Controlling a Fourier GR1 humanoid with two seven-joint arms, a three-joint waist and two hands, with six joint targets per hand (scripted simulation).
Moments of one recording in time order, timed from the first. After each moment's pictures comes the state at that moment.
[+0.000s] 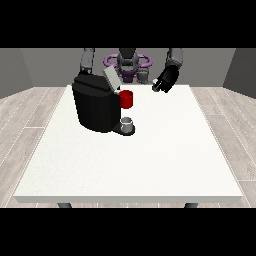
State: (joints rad) left arm -0.70 0.31 -0.08 -0.81 -0.78 -0.30 -0.21; right arm -0.24 -0.05 -0.02 -1.11 0.19 -0.20 -0.05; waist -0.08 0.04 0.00
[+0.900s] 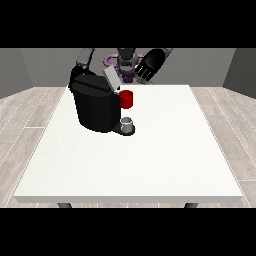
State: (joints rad) left arm -1.01 0.35 0.08 -0.79 -0.71 -0.43 -0.06; right arm -0.31 -0.04 0.00 -1.21 0.17 -0.18 -0.05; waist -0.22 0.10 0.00
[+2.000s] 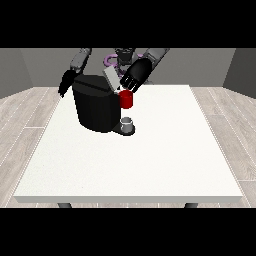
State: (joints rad) left arm -1.22 0.44 0.13 -0.69 -0.73 -0.44 -0.06; right arm -0.44 -0.07 -0.04 -1.27 0.16 -0.18 0.01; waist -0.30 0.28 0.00
